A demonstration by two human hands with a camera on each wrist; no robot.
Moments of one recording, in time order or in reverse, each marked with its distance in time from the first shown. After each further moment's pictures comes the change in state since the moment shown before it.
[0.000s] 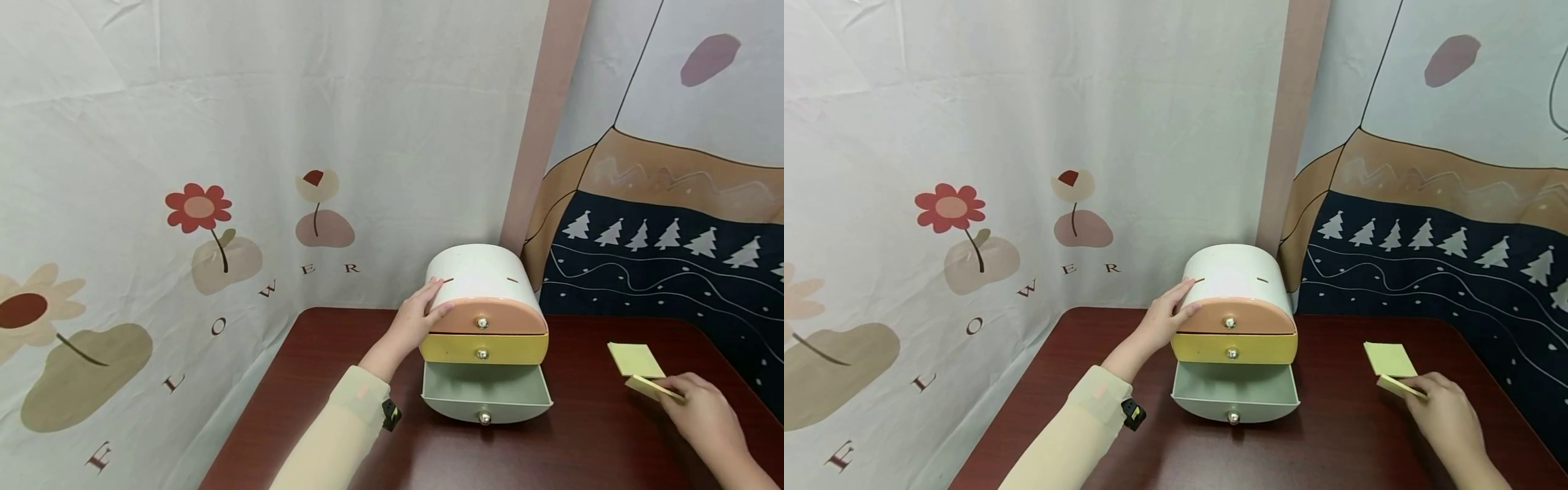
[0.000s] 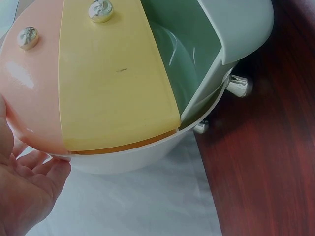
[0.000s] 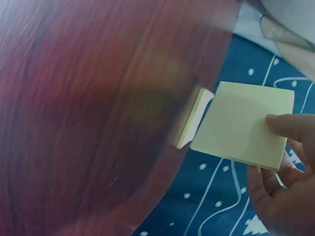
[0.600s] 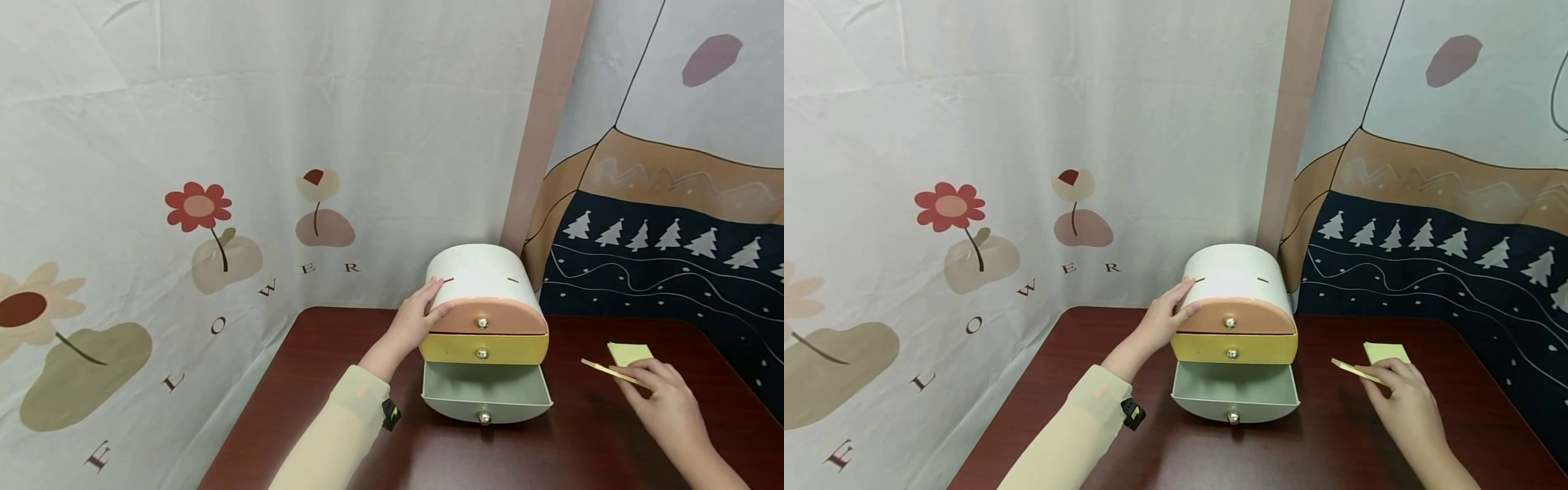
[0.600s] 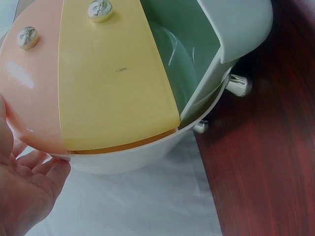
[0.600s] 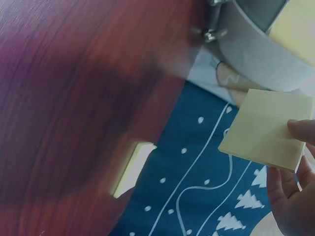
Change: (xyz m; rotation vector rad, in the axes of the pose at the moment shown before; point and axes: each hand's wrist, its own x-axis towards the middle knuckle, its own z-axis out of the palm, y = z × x) left_hand 0.000 -0.001 0.000 0.006 -0.007 -0.001; right_hand -0.005 -0.061 -0.002 0.170 0.278 -0.273
